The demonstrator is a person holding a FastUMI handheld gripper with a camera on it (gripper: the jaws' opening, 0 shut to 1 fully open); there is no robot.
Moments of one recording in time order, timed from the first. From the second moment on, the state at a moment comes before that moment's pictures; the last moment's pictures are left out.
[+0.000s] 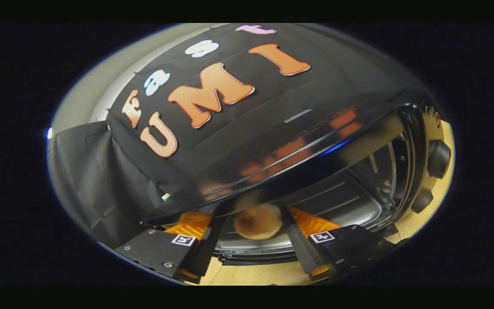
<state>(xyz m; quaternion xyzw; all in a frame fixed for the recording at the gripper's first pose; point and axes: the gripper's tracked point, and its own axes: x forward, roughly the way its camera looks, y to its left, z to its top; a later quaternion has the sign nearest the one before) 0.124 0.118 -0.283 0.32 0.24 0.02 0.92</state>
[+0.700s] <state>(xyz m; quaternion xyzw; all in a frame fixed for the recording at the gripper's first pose) 0.003 0.114 -0.259 0.18 0.28 0.08 0.94</state>
